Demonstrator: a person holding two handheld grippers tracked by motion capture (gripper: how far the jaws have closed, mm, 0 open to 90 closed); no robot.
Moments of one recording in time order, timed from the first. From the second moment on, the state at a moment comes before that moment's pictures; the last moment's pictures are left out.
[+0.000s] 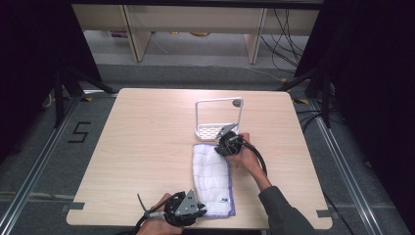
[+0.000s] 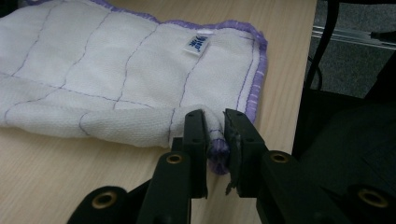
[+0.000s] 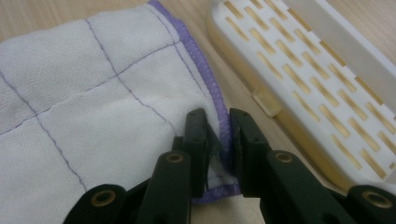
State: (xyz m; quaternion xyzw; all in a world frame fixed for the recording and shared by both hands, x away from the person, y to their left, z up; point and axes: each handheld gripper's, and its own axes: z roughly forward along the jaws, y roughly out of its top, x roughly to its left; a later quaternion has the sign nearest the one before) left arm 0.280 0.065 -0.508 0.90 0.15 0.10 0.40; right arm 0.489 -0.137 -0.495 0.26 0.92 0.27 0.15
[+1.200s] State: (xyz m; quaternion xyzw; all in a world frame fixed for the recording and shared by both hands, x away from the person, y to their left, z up) left arm 0.444 0.106 -0.502 0.81 0.38 0.12 0.43; right arm 0.488 -0.166 -0.493 0.40 0.85 0.33 0.11
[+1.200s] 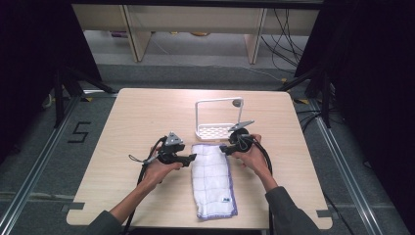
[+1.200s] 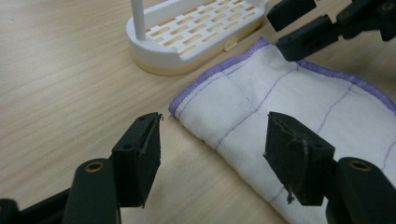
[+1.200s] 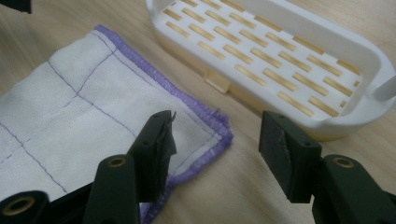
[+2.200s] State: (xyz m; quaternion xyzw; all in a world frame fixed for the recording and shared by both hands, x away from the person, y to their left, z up) left arm 0.471 0.083 -0.518 0.83 0.36 0.12 0.40; right arm 0.488 -0.152 -0.503 0.39 0.86 0.31 0.11
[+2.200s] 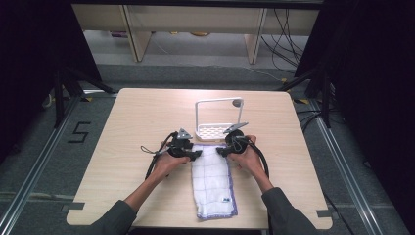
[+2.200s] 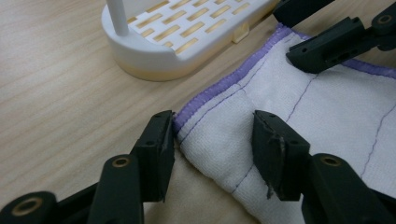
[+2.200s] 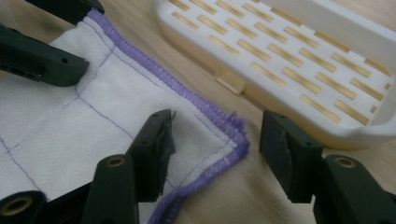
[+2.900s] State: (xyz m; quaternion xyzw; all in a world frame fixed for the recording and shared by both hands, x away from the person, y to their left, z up) left arm 0.464 0.079 -0.513 0.84 0.31 0.12 0.42; right arm 0.480 -0.149 -0.497 0.34 0.88 0.32 0.09
